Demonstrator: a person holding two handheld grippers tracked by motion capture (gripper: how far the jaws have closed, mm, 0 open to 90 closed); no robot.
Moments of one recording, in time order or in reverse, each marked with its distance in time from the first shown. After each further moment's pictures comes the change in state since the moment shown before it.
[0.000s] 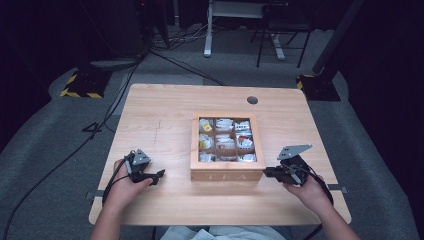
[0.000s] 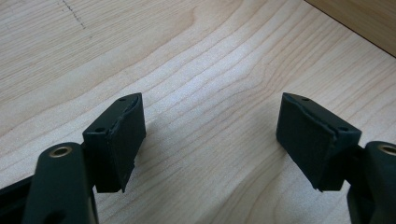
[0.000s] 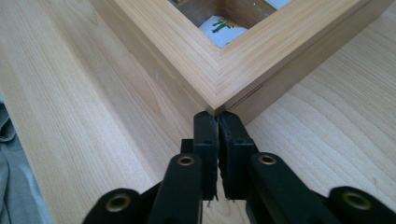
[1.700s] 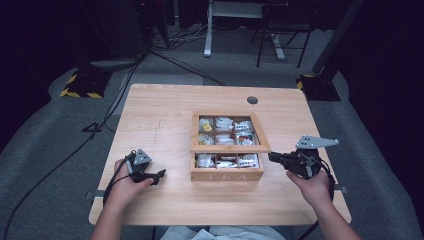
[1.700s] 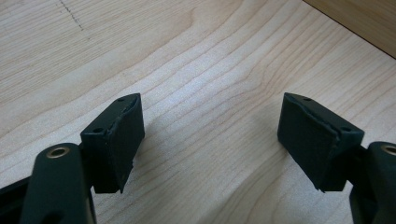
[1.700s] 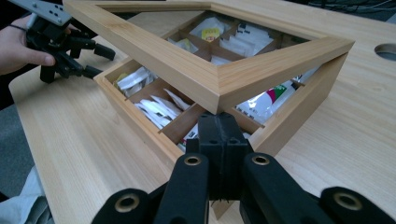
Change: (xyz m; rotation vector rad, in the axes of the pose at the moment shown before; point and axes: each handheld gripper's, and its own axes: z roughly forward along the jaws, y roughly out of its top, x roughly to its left) left arm -0.002 0.001 0.002 -0.002 0.004 -0.003; right arm -0.002 0.014 -0.040 -0.325 -0.015 0.116
